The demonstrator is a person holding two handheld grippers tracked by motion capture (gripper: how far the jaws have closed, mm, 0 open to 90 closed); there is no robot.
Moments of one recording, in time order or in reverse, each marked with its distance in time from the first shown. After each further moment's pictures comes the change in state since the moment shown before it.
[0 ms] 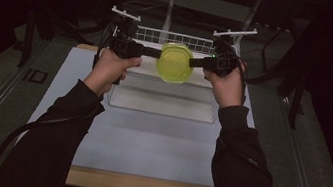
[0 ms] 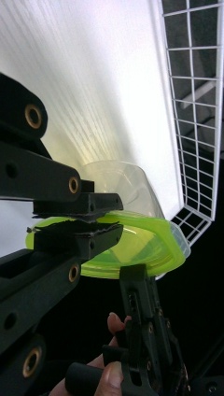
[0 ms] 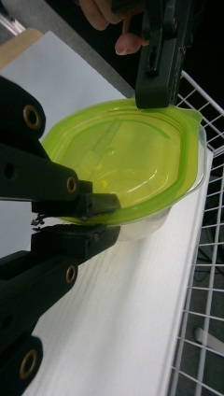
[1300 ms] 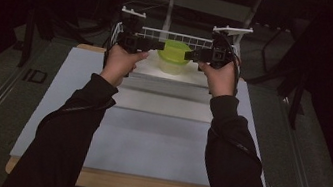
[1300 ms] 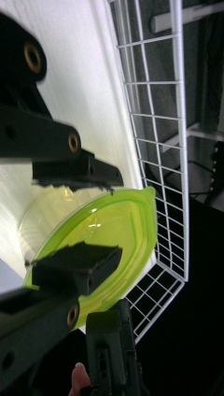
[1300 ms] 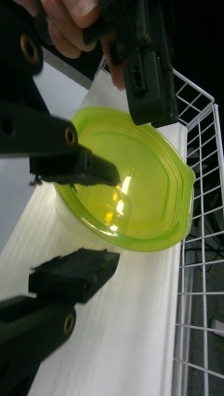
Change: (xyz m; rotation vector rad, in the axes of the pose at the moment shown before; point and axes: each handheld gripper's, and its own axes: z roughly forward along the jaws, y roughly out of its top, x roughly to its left) left arm 0.023 0.012 0.027 -0.096 0.175 0.040; right arm -0.019 0.015 0.028 -0.023 -0.014 0.169
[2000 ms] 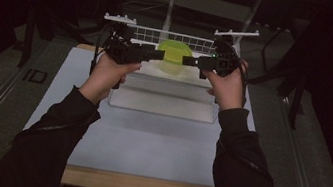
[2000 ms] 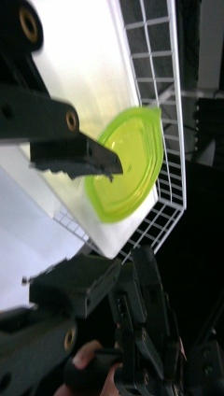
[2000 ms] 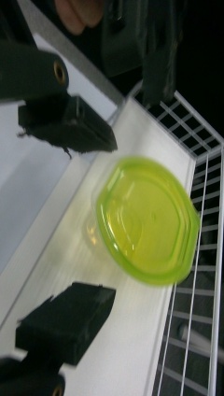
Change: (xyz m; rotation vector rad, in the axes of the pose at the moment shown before) left arm -0.038 -0.025 -0.054 -0.051 -0.181 0.081; right arm 0.023 -0.022 -0.034 -0.050 0.027 -0.169
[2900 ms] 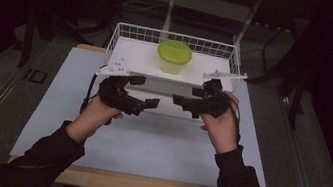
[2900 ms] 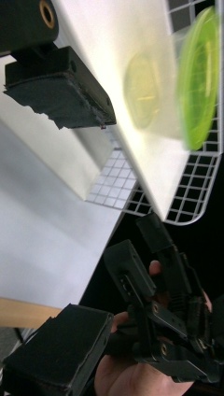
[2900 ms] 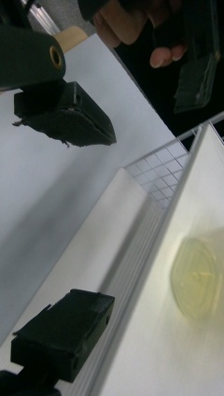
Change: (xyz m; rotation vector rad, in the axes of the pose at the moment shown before) left arm -0.033 -0.092 -0.014 -0.023 -0.065 0.227; right arm 0.018 -0.091 -0.001 -0.005 0.056 -0.156
